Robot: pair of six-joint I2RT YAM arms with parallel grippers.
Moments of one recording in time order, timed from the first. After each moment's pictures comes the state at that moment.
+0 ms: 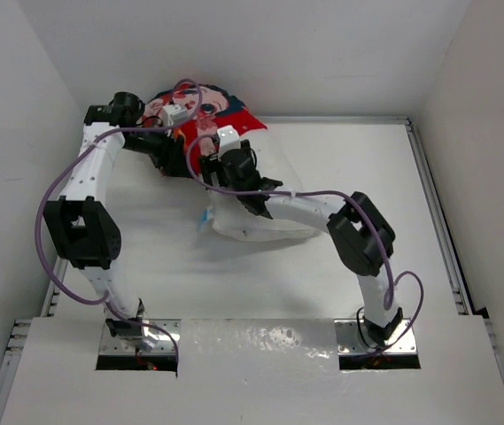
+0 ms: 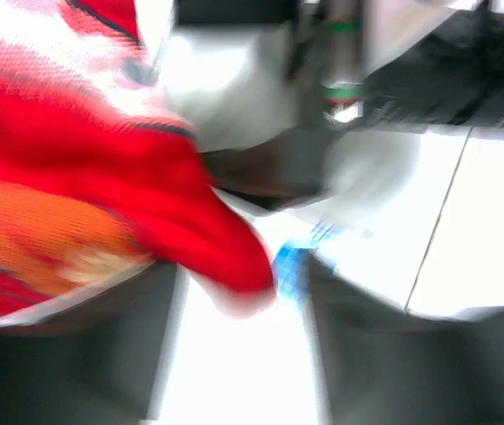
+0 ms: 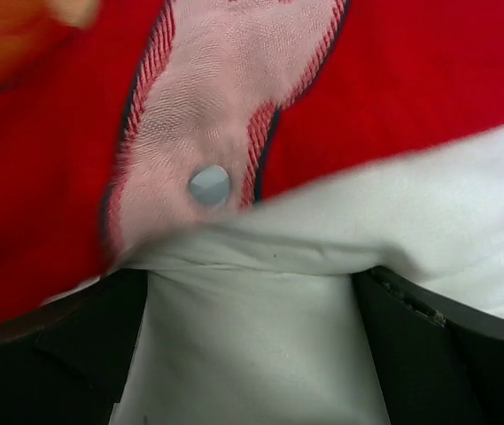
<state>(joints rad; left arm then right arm) 0.01 1.82 1.83 -1.24 0.96 0.75 0.81 2.07 1.49 0.29 0.44 0.14</state>
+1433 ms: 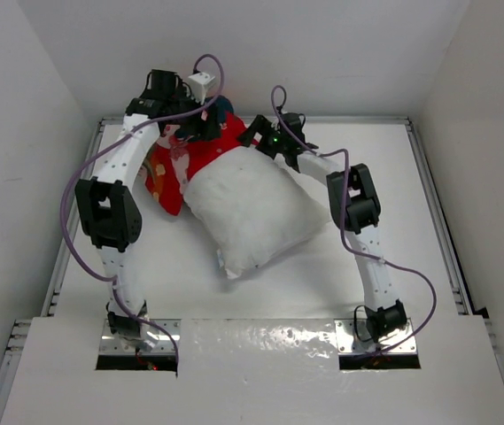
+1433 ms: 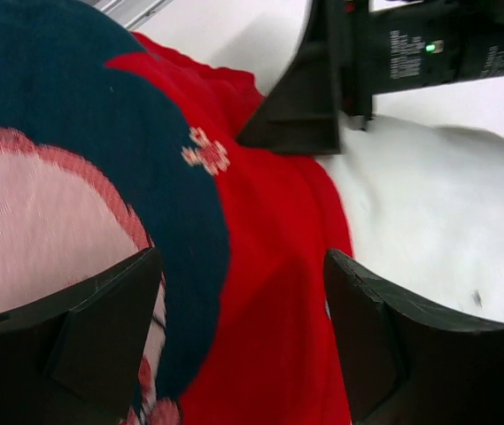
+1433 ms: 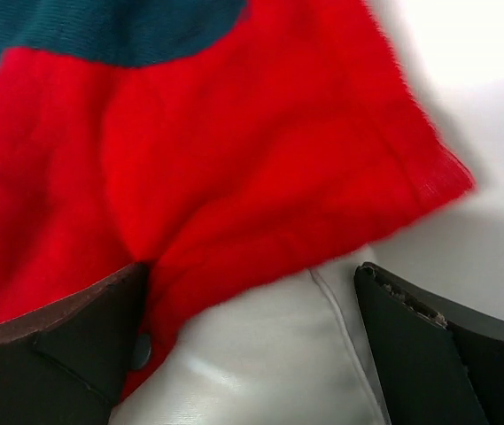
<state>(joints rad) -0.16 2.03 2.02 -0.70 0.54 0.26 0.36 2.53 1.93 0.17 -0.40 0.84</state>
